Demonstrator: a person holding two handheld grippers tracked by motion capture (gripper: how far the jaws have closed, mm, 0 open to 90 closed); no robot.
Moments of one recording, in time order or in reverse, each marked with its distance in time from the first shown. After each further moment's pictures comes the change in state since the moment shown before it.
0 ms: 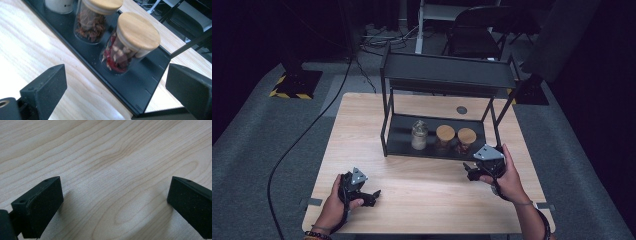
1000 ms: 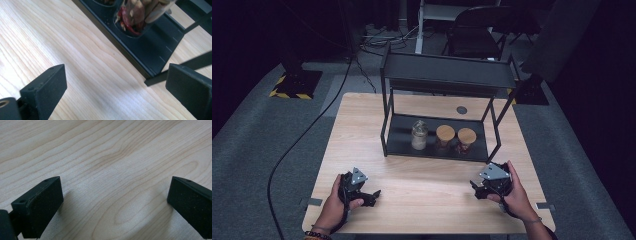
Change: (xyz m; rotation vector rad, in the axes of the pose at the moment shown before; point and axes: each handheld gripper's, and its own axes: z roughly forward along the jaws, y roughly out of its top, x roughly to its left) left arm 0.000 0.000 0.000 0.000 0.000 0.001; right arm 0.015 -0.056 -0.010 0.047 0.029 -0.036
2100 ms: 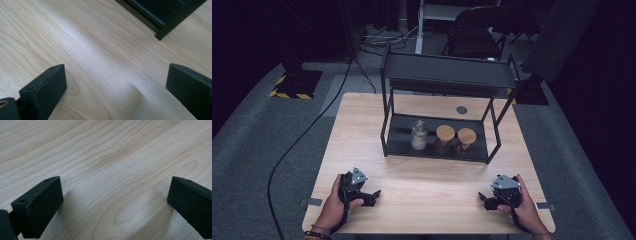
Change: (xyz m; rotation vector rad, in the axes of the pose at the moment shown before) left arm 0.000 0.000 0.000 0.000 -0.001 0.002; right arm -0.001 -0.053 -0.006 0.056 0.063 0.139
